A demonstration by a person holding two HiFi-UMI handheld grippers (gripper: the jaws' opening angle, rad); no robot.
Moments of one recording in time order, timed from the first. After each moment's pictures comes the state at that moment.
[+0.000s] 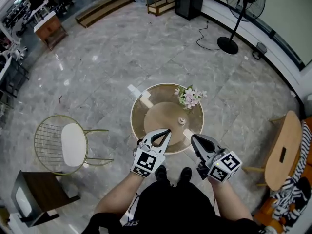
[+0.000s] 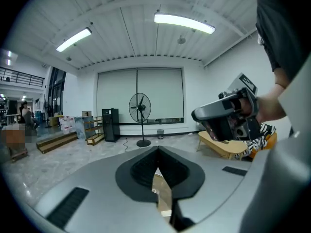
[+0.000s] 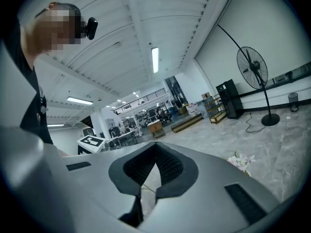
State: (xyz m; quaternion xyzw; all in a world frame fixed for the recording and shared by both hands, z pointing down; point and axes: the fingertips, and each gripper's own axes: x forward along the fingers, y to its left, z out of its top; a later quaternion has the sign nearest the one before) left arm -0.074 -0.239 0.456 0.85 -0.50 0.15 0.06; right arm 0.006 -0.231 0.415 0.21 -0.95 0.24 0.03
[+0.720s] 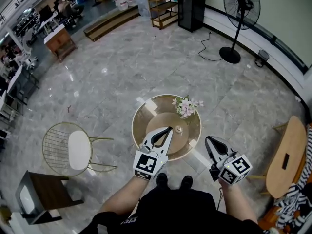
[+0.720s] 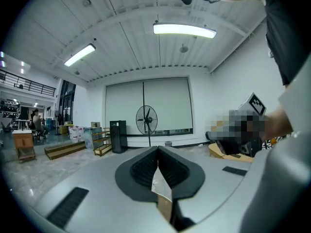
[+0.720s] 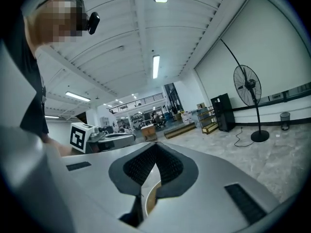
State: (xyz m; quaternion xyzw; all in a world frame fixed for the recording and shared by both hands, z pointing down) left arm -0.012 -0.259 0.354 0.83 -0.55 0.09 0.02; right arm 0.126 -0.259 0.365 0.25 -0.95 0.18 0.03
